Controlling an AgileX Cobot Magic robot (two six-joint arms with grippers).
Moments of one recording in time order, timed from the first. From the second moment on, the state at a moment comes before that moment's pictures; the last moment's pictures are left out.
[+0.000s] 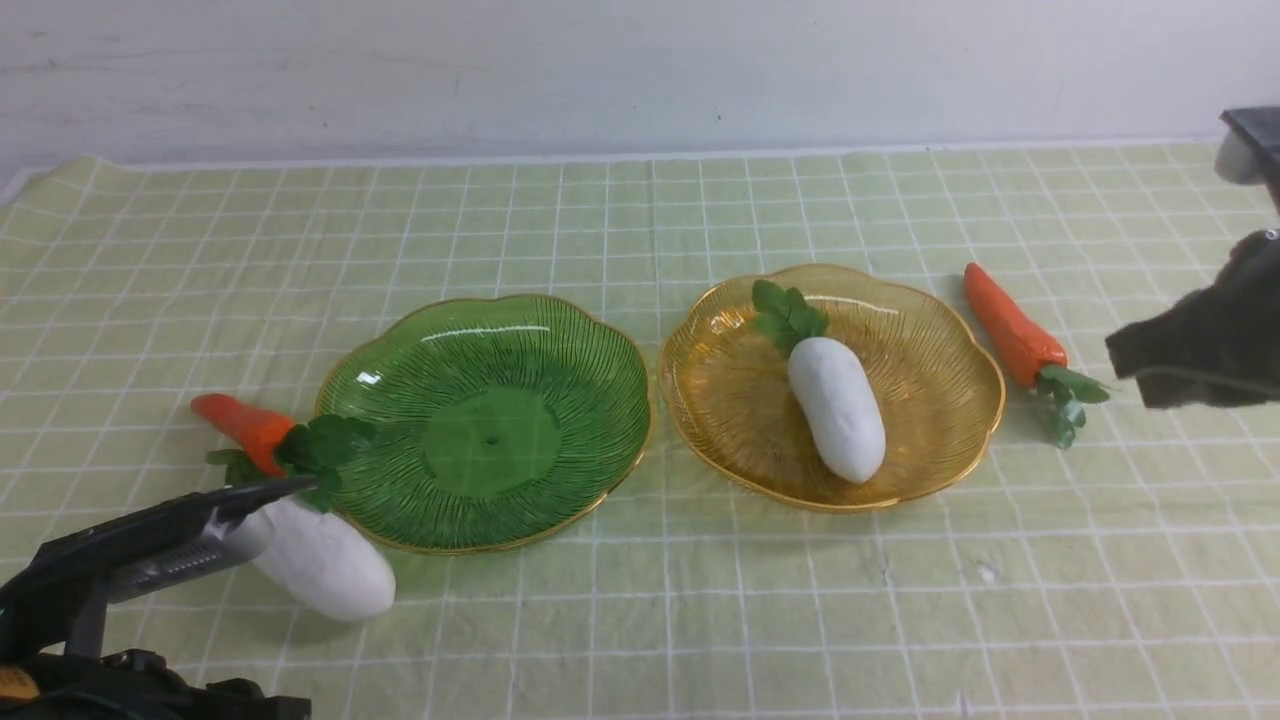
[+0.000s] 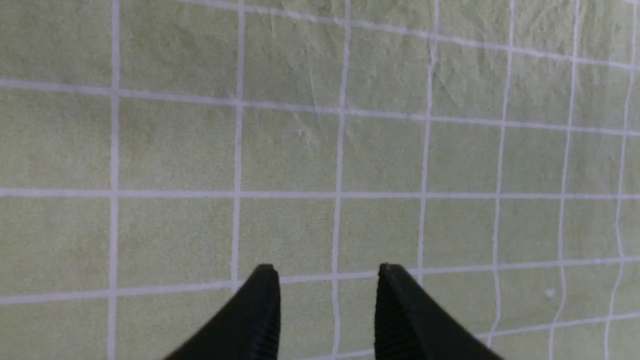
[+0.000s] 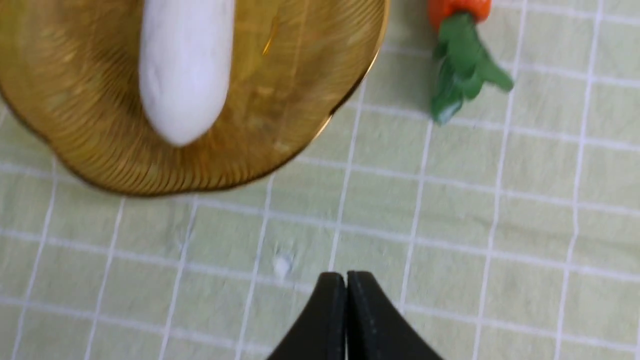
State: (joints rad) right arm 0.12 1.41 -1.13 0.09 0.93 -0.08; left arm -0.09 0.94 -0.47 -0.45 0.81 0.03
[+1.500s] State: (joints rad) right arm 0.05 2.09 -1.56 -0.12 0.66 0.02; left arm -0.09 0.94 -0.47 -0.45 0.83 0.03
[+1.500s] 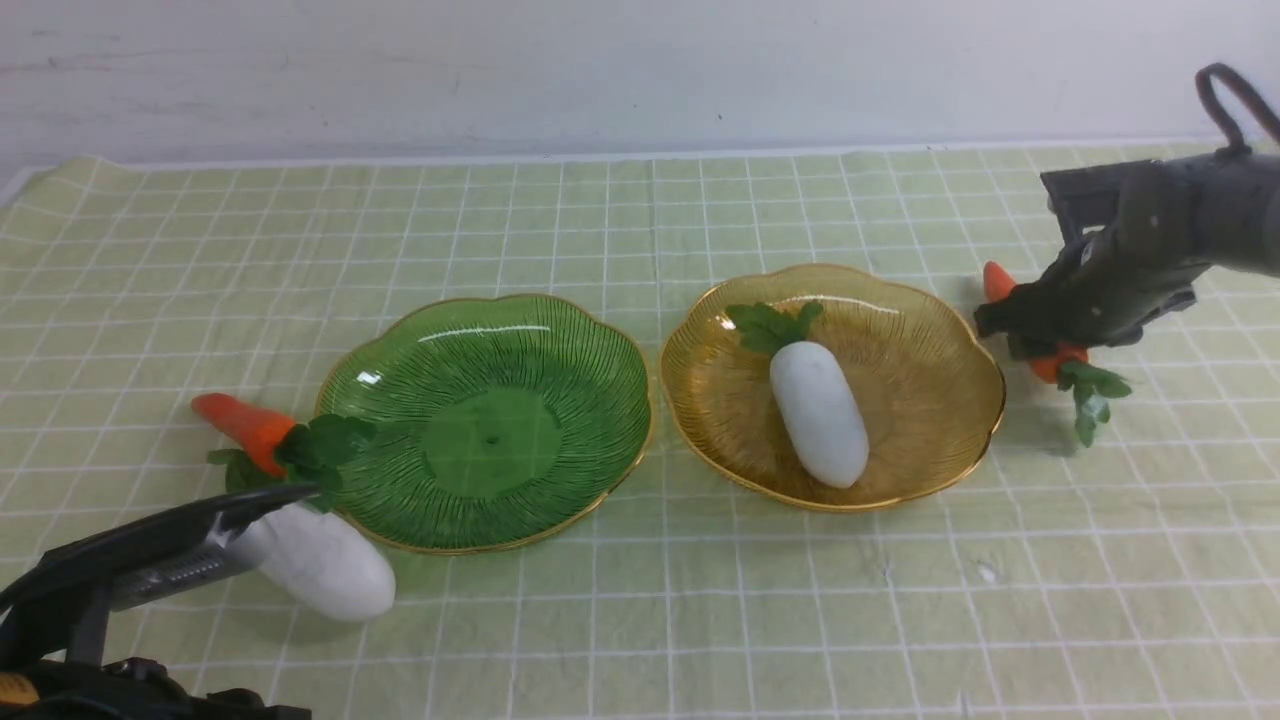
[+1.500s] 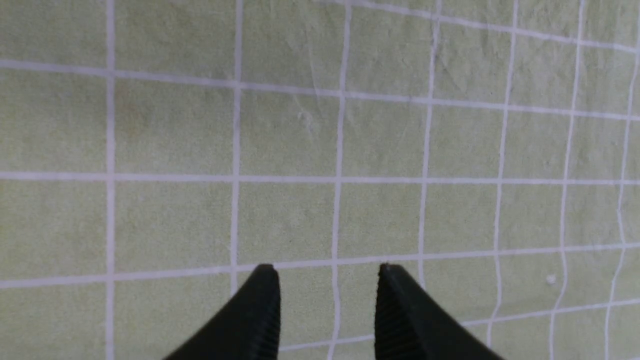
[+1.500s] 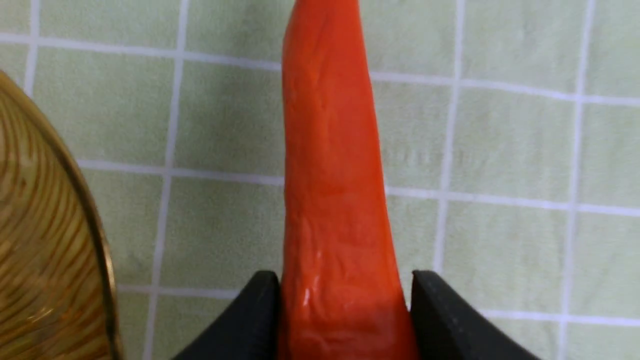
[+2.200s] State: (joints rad) right arm 0.59 1.99 -1.57 0.46 0.56 -0.43; left arm -0.09 0.94 -0.47 -0.45 0.77 0.03
